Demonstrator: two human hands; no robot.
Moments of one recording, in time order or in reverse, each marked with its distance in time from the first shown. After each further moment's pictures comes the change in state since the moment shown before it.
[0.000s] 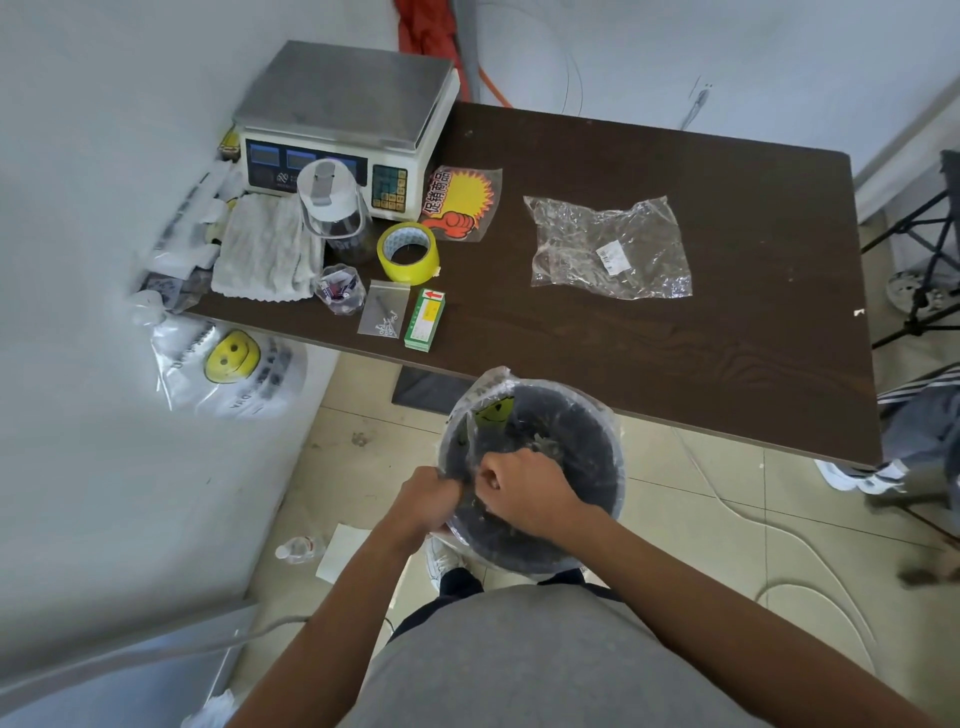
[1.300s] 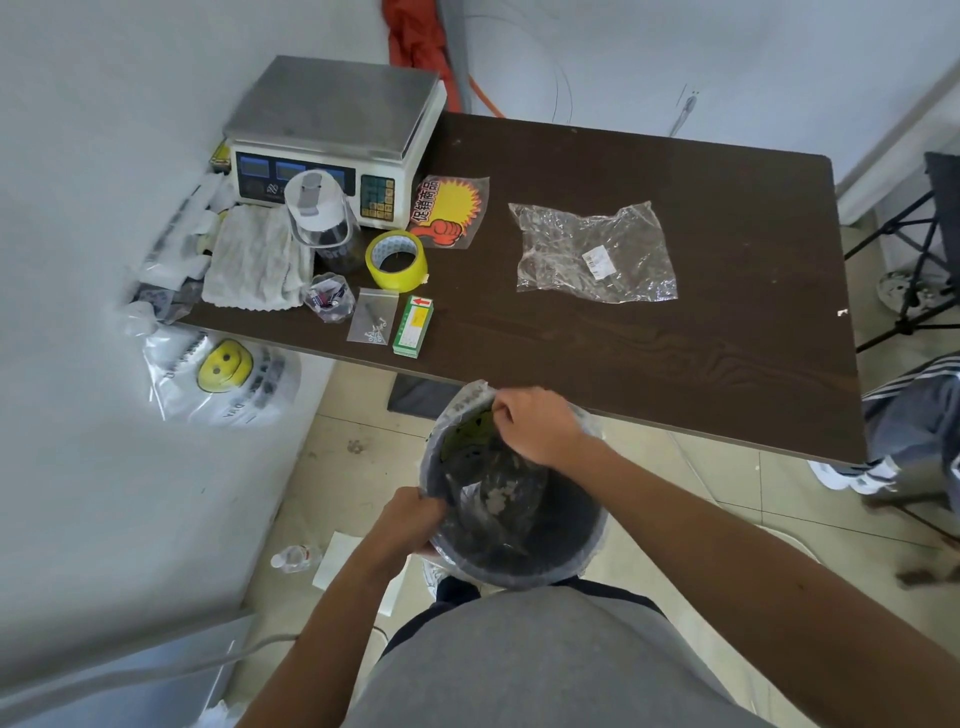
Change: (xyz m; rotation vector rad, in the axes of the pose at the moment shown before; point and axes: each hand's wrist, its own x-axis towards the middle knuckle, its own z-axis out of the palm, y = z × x) left_hand -0.016 -0.009 0.001 0.029 -0.006 -0.031; right_hand 0.059 0.047 -0.040 -0.094 0.161 -0.035
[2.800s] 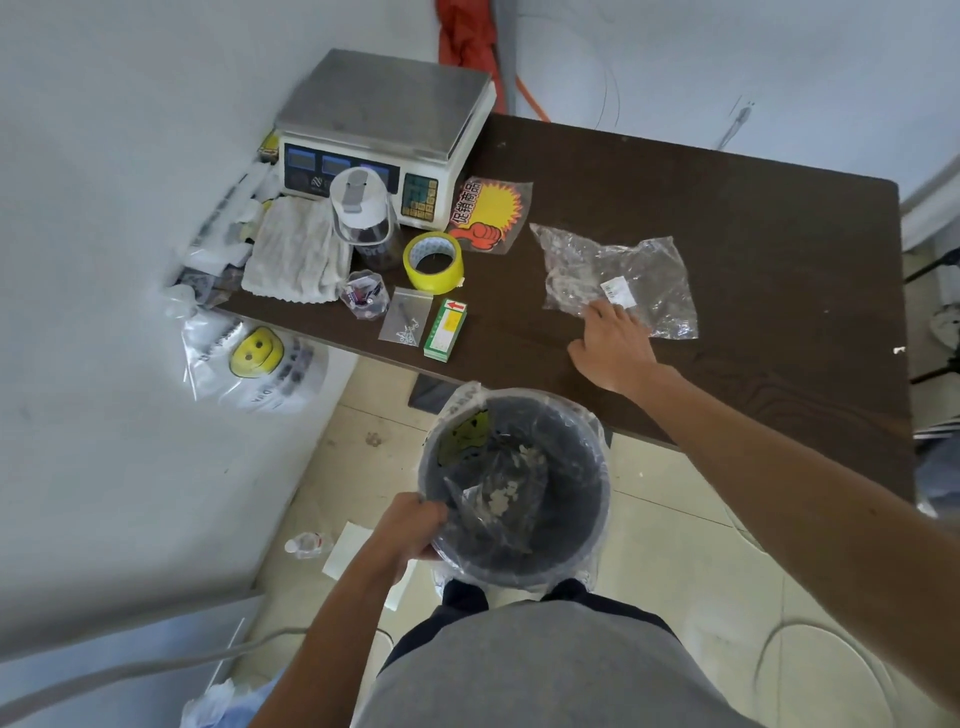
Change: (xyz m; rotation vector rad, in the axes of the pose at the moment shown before) left_hand 0.001 -0.007 -0.020 -0.206 0.048 -0.066; right_hand 0.070 0.044 -0.075 -0.184 0.045 0.174
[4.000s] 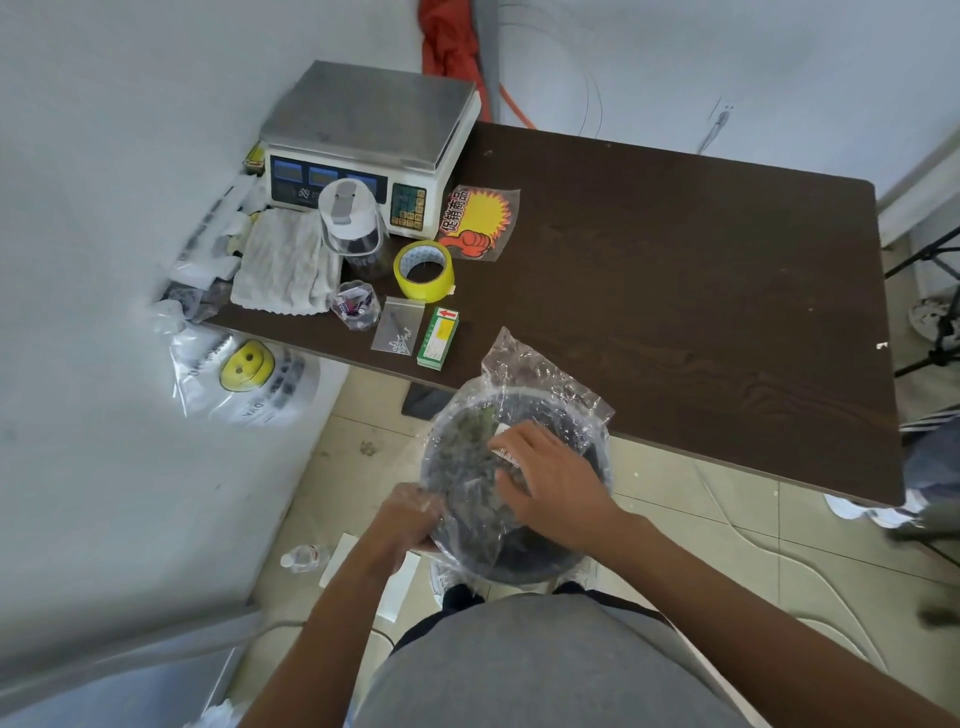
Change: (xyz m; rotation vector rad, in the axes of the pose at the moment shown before) left_hand 0.009 0.013 -0.007 0.037 0.010 0.113; right_hand -0.143 -0.069 0.043 0.324 0.041 -0.378
